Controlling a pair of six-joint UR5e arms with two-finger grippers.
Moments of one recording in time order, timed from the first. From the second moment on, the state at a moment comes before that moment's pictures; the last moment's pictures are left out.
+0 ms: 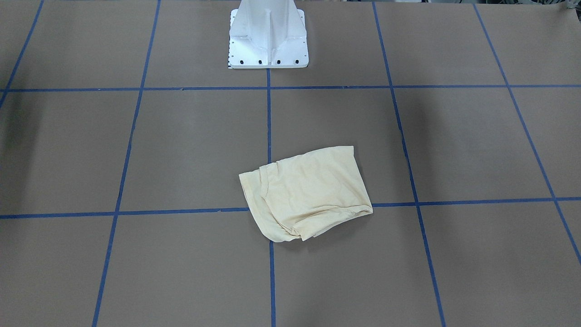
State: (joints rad) left arm -1.54 -1.65 -1.56 -1.95 -2.38 -0.21; right arm 1.53 -1.52 1.60 -1.63 2.37 0.19
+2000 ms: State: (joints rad) left arm -1.53 -1.65 -1.57 -1.96 -2.38 -0.21; right arm 1.53 -1.53 1.61 -1.62 2.30 0.04
